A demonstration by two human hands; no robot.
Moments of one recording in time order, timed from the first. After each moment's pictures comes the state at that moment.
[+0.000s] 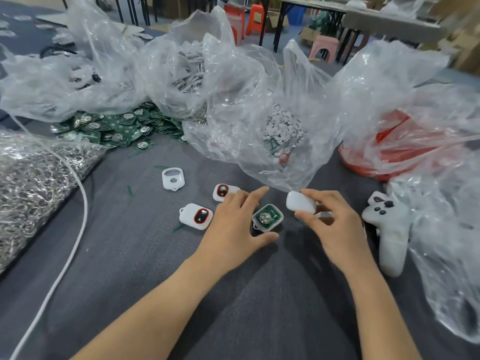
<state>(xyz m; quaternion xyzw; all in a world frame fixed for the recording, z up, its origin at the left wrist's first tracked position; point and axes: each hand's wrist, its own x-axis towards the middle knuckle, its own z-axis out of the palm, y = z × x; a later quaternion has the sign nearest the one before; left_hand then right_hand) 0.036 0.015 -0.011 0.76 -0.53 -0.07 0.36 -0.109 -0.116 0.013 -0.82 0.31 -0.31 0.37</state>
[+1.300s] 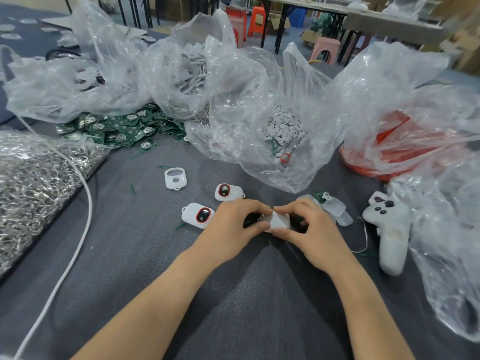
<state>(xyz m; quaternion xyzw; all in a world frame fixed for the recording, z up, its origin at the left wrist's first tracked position) 0.044 0.017 0.000 0.72 -0.53 -0.15 0.43 -0.095 -0.103 0.011 -0.88 0.26 -0.18 0.37</state>
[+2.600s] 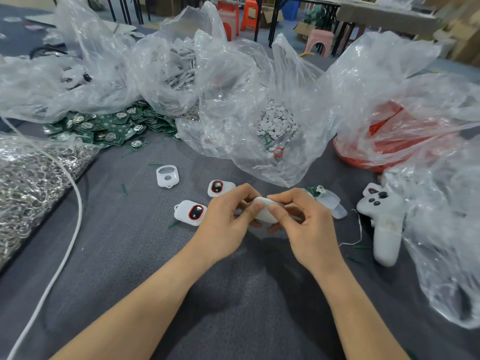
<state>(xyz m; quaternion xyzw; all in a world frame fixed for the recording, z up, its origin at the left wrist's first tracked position) 0.033 0.018 0.007 0.63 -0.46 -0.22 0.59 -0.090 -0.075 0.018 -0.76 0.22 -0.34 0.50</state>
